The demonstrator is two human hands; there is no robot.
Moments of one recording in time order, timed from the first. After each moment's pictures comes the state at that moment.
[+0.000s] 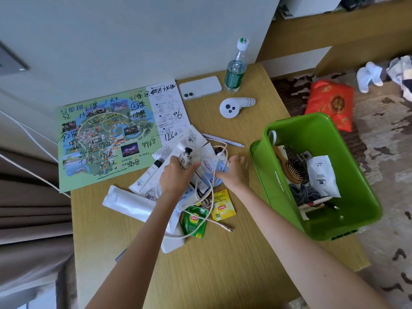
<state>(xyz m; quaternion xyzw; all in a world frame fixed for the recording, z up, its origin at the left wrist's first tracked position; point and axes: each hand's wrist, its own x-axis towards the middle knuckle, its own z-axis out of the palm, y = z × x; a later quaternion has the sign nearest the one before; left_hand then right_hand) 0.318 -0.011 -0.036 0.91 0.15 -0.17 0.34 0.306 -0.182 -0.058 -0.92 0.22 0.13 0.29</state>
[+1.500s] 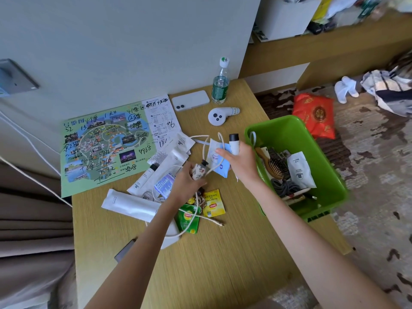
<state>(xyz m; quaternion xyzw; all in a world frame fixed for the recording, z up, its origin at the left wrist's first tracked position) 0.281 -0.034 -0.011 0.83 0.01 -0.21 0.52 0.283 -0.203 0.047 -0.79 0.17 -0.03 0.59</state>
